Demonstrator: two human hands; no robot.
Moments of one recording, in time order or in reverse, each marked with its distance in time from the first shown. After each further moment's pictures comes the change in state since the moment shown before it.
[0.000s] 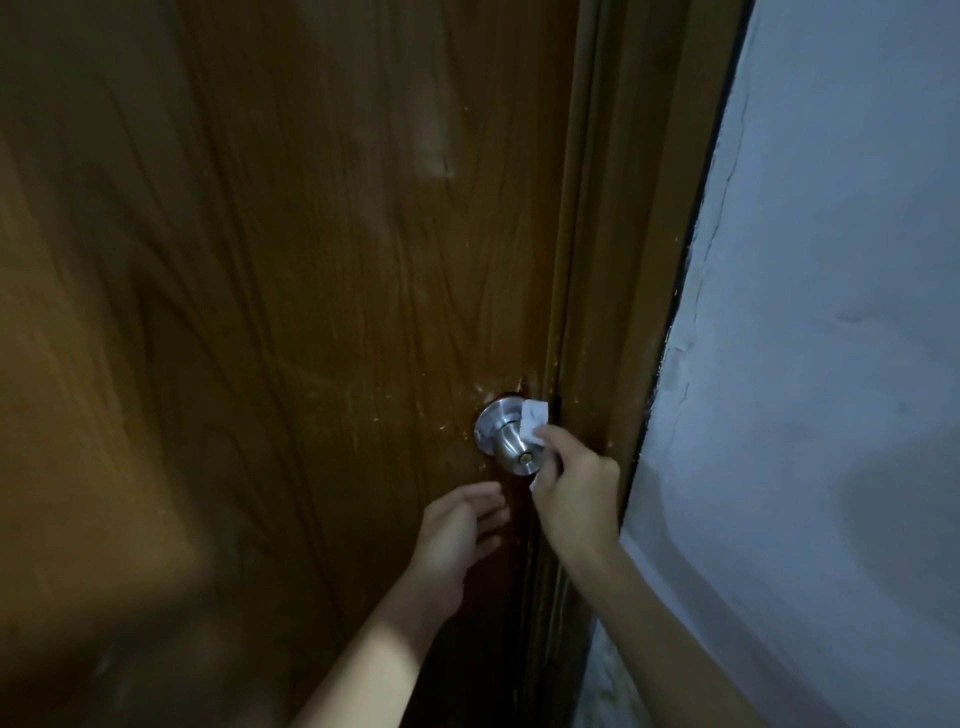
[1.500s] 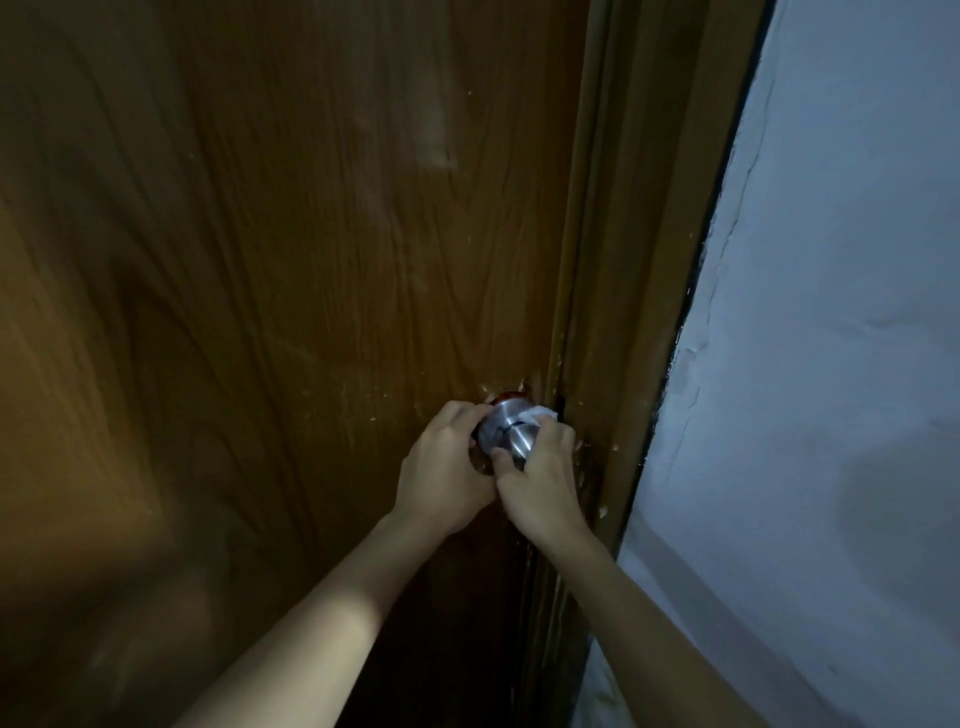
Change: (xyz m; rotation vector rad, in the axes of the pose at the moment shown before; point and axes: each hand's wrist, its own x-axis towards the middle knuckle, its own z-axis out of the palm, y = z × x) left_hand 0.027 0.039 -0.005 1.031 0.168 0.863; right_hand 0.018 0.003 0.030 0.163 -0.236 0.122
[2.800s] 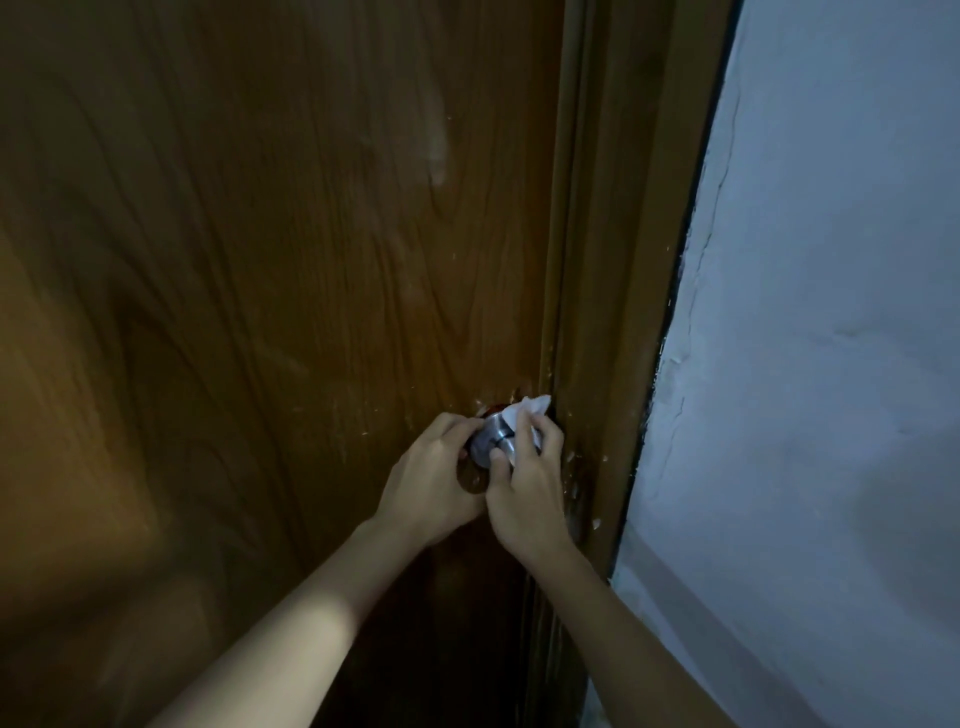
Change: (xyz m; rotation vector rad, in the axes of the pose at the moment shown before) left_hand 0.003 -0.002 -0.007 0.061 -0.090 0.084; right_hand -0.004 -0.002 0.003 0.040 0.016 -0.098
